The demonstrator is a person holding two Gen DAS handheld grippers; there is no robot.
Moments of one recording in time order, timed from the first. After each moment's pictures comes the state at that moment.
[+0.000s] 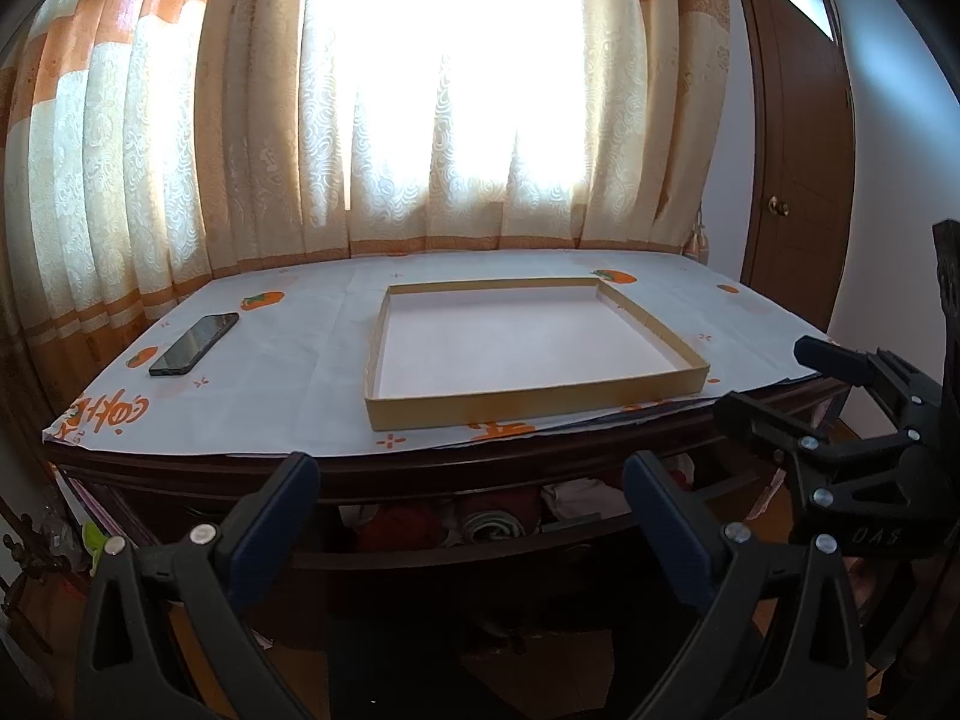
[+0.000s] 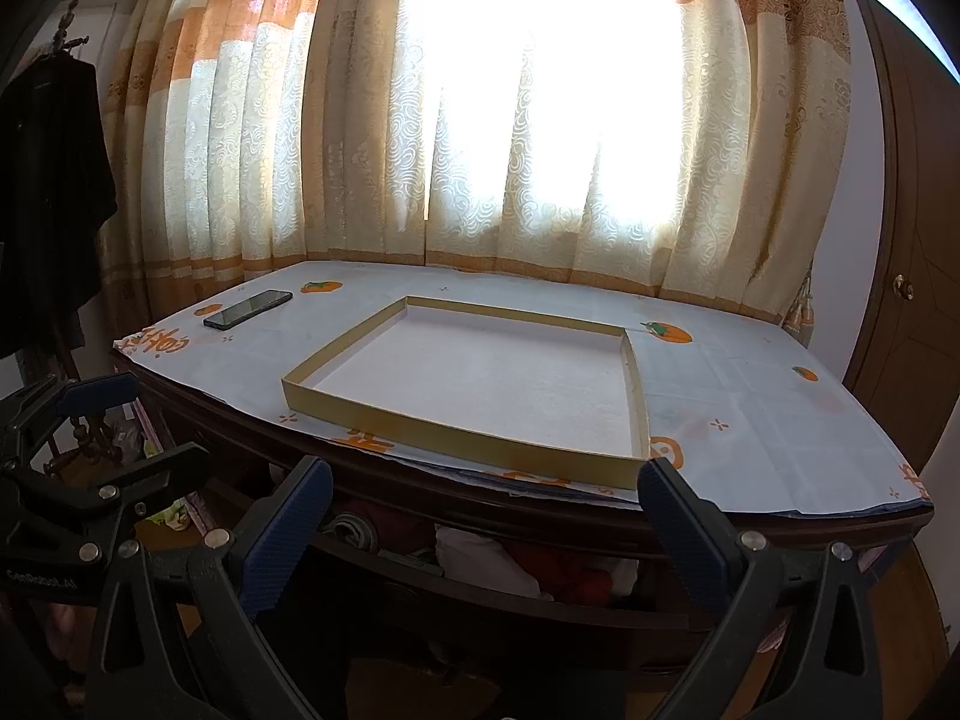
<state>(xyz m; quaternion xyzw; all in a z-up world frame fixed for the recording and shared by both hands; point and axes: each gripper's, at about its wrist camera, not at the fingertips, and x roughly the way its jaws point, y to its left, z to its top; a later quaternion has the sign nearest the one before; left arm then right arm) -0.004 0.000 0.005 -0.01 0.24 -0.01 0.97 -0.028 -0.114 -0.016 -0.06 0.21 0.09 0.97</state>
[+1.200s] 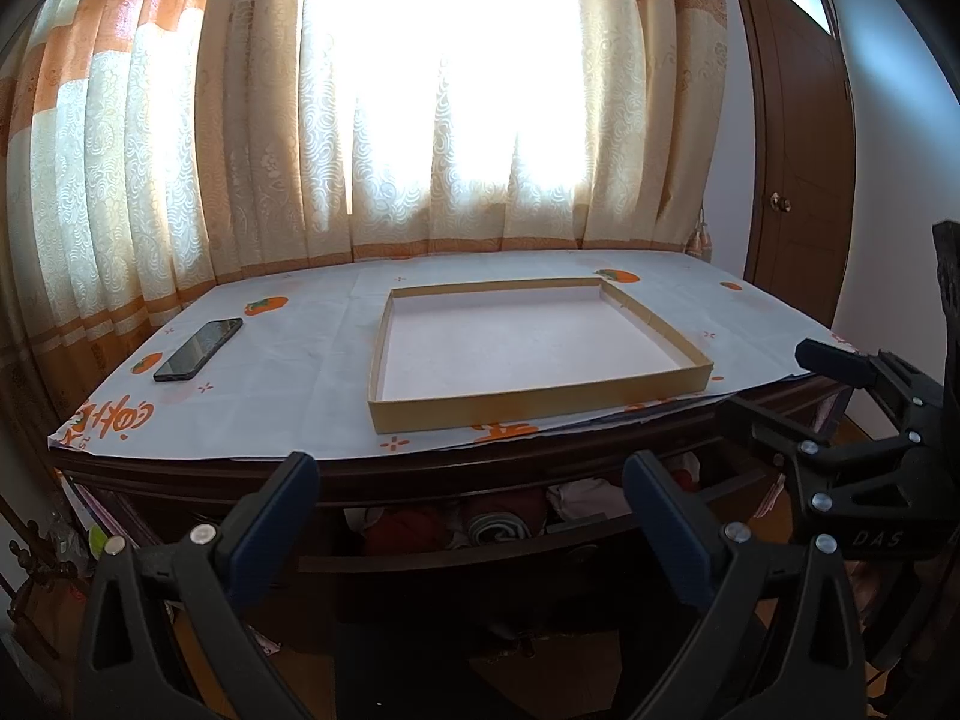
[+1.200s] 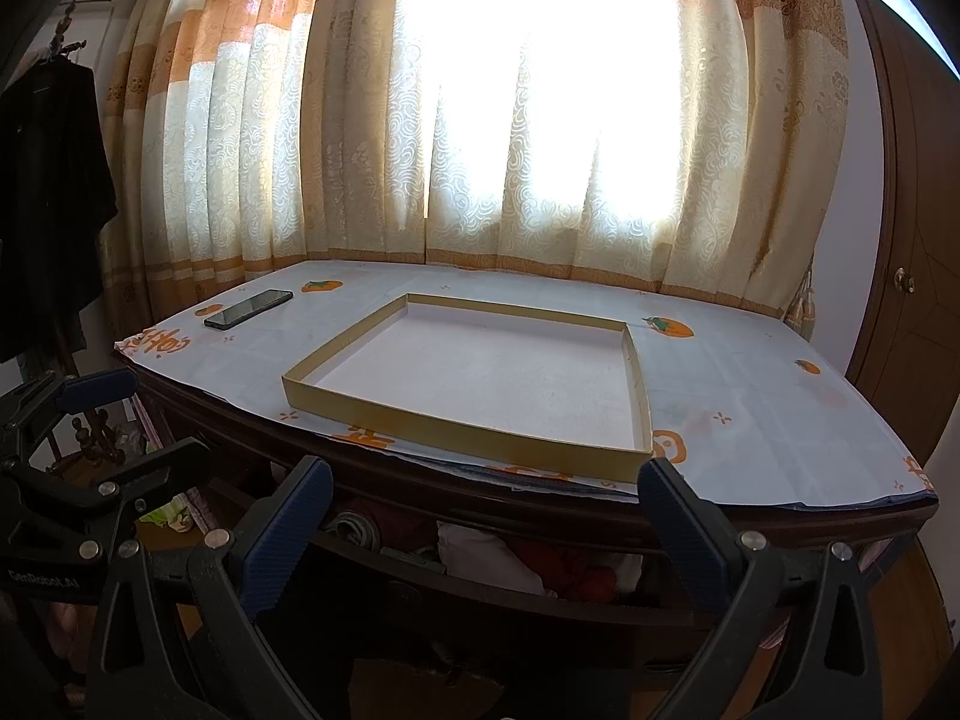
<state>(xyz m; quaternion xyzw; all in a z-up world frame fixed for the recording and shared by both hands) -0.003 0.002 0.005 0.00 0.24 0.00 0.97 -0.028 -0.114 -0.018 -0.05 0.21 0.09 0.97</state>
